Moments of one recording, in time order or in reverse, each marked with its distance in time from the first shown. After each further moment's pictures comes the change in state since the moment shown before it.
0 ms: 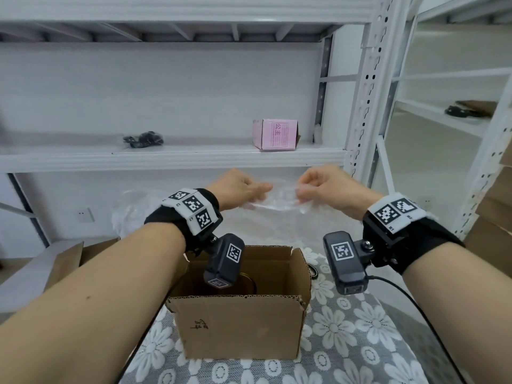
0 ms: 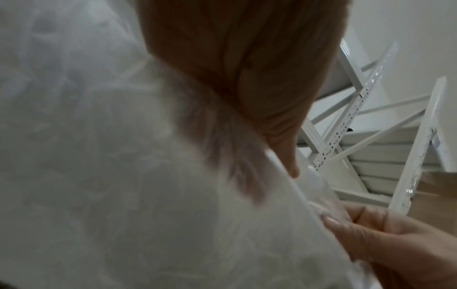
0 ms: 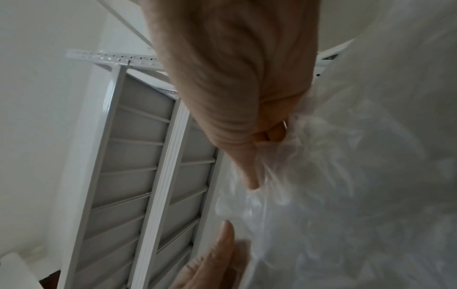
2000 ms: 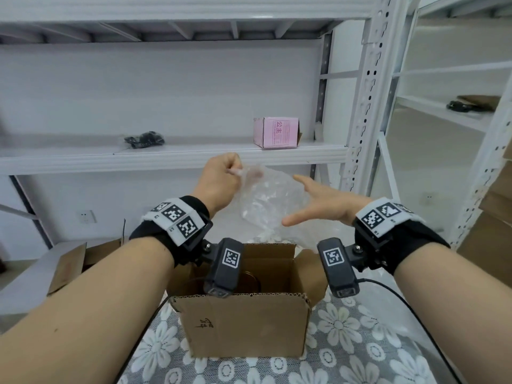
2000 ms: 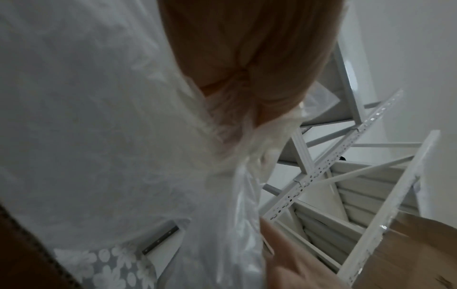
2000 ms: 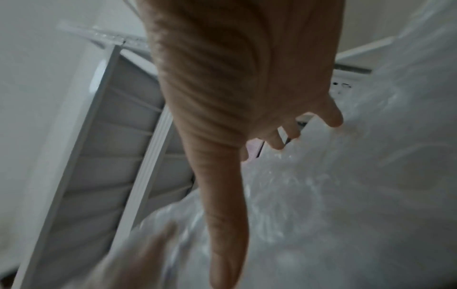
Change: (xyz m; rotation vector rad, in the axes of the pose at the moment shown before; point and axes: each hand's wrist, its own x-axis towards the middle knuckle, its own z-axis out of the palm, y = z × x) left_hand -0.006 -0.014 -0.008 -0.337 0.330 0.167; right_hand 0.001 0.013 0.015 -0.072 -0.328 0.124
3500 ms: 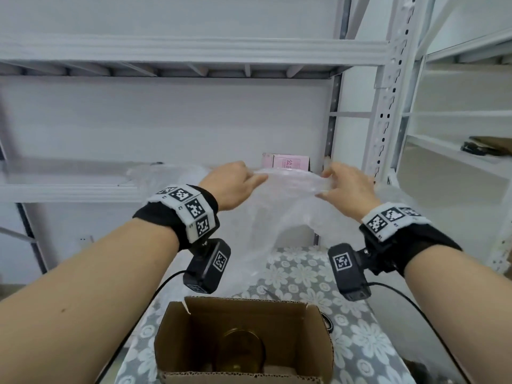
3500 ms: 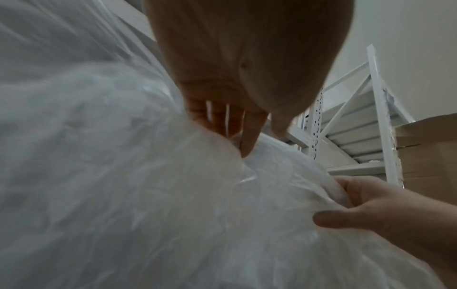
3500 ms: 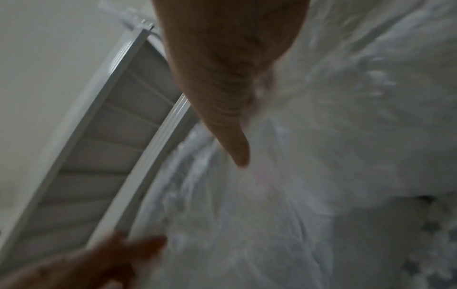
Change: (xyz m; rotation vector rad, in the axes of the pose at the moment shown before) left_hand 0.074 0.034 -0.021 0.911 -0.148 0.115; right_hand 0.060 -0.029 -0.068 -0.519 0.747 -0.108
